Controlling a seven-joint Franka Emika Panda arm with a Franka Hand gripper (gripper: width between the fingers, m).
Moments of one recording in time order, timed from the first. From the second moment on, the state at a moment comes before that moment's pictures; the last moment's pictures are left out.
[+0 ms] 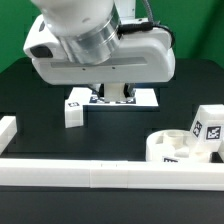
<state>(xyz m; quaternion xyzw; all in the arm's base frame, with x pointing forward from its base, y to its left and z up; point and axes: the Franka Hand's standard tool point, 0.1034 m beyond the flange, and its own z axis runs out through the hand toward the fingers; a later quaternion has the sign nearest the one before) 0.562 -0.032 0.087 -0.95 0.16 0.24 0.12</state>
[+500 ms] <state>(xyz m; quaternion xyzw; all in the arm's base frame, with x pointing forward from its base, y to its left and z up) 0.585 -0.029 0.103 -0.98 0.17 0.06 0.09</state>
